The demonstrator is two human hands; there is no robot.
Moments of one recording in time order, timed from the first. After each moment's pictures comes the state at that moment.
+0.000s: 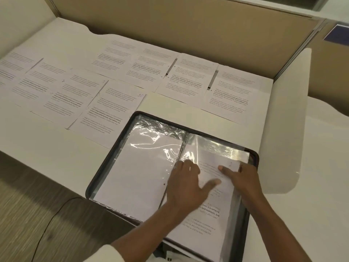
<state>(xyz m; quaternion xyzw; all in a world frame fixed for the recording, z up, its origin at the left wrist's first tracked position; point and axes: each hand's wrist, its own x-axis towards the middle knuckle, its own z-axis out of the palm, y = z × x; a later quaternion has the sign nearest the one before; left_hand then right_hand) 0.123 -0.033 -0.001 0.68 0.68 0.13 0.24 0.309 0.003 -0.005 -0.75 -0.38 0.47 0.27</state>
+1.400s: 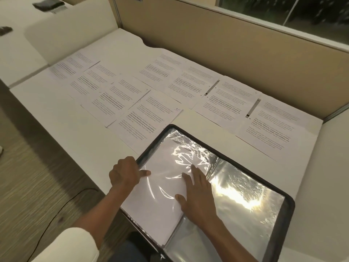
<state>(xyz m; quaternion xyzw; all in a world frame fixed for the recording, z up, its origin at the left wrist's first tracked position) -0.111 0.003 -0.025 0.36 0.91 -0.03 0.20 0.143 0.010 -0.068 -0.50 -0.82 0.26 0.01</state>
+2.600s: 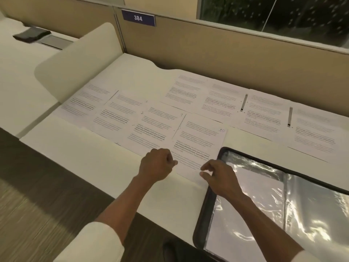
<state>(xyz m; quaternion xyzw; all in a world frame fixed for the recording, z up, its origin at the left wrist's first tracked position) -0.350 0.094 0.014 0.64 0.73 0.10 0.24 -0.102 0.089 -0.019 -0.63 -0.69 0.33 0.16</state>
